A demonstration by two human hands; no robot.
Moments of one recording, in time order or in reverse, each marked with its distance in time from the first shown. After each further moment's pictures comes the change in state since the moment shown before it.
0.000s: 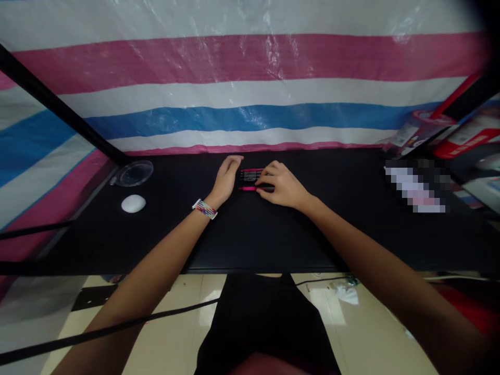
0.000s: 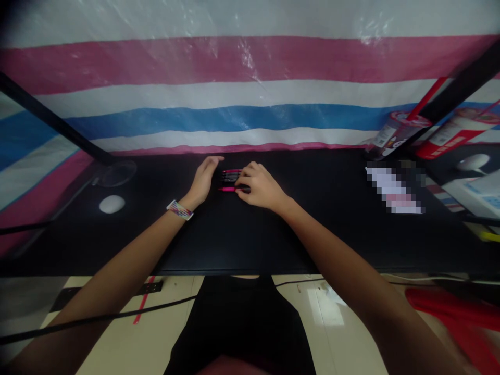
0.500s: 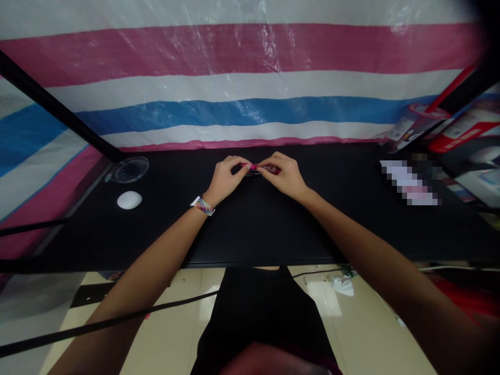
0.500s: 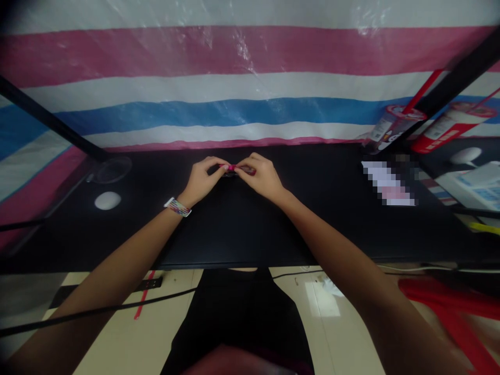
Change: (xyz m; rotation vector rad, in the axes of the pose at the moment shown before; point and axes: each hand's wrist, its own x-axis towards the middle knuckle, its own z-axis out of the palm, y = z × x) left_hand -0.012 0.030 -0.004 0.187 -0.131 0.251; right_hand 0.000 0.005 -0.001 0.199 0.270 0.229
